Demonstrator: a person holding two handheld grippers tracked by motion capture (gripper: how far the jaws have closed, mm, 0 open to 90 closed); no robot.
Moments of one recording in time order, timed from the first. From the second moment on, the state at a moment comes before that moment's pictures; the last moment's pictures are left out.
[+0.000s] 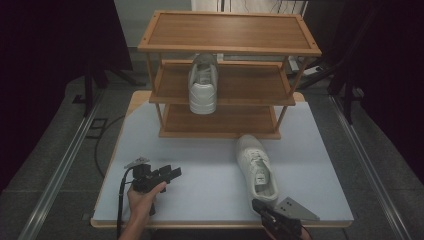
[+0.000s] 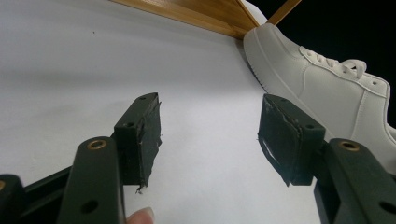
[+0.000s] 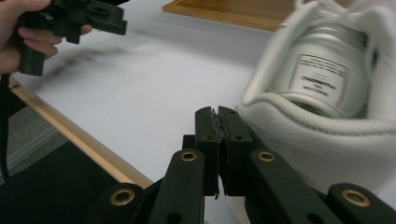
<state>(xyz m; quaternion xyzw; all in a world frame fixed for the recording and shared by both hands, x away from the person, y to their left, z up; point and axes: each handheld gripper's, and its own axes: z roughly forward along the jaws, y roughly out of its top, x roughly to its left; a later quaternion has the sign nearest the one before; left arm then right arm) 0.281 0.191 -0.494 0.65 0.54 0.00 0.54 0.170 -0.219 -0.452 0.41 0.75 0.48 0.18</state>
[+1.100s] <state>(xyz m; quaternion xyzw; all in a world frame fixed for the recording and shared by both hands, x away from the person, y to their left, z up) 0.281 0.191 -0.491 0.65 0.54 0.00 0.54 0.235 -0.247 -0.396 0.39 0.71 0.55 0.21</state>
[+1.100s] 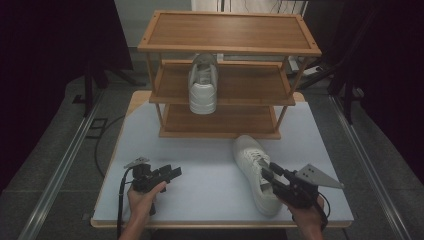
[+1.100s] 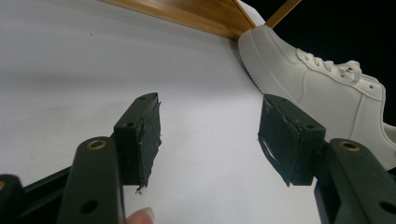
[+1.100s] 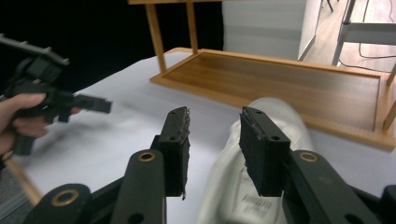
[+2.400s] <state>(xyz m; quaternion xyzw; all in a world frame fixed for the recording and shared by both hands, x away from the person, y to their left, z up) 0.278 0.195 -0.489 0.64 0.54 0.00 0.55 0.290 -0.257 -0.447 0.45 0.75 0.44 0.20</state>
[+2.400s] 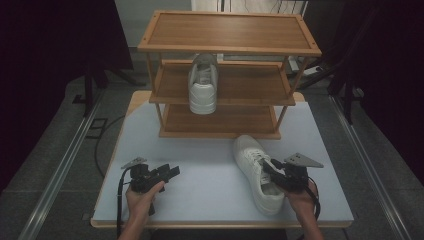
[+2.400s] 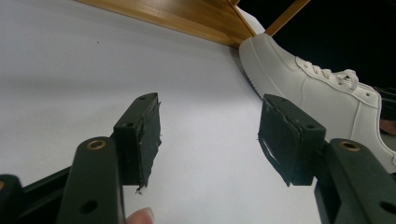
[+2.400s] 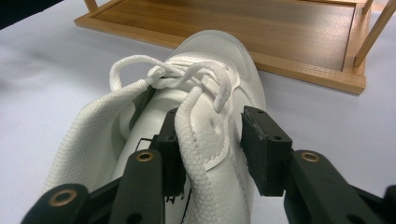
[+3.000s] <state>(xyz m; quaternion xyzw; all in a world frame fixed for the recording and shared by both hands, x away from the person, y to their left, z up) 0.279 0.199 -0.492 0.63 0.55 0.00 0.55 0.280 -0.263 -0.448 0.48 0.70 0.49 0.20</state>
